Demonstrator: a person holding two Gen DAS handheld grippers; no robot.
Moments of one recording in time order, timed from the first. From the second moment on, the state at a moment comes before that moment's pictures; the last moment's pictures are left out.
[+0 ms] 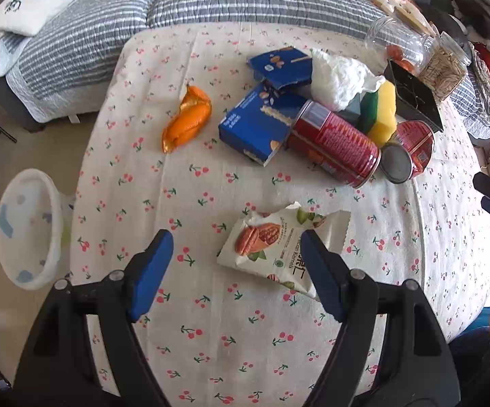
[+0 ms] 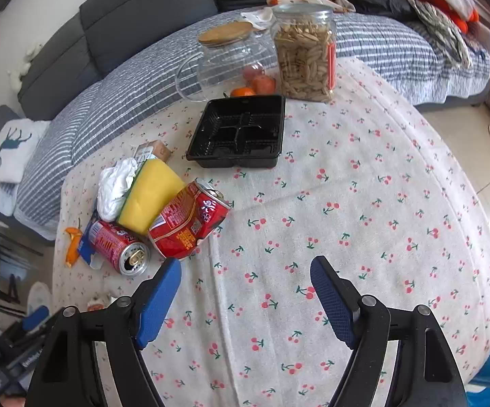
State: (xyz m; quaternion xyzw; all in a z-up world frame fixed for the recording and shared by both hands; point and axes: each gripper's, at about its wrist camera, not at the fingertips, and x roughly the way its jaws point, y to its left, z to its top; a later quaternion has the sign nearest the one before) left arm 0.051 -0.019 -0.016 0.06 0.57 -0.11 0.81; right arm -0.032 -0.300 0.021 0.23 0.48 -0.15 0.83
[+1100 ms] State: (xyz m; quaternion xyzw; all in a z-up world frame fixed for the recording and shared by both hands) left arm 0.062 0.017 -0.033 -0.11 0.57 -0.17 0.79; right arm 0.047 -0.304 -0.056 0.40 0.48 -0.12 0.77
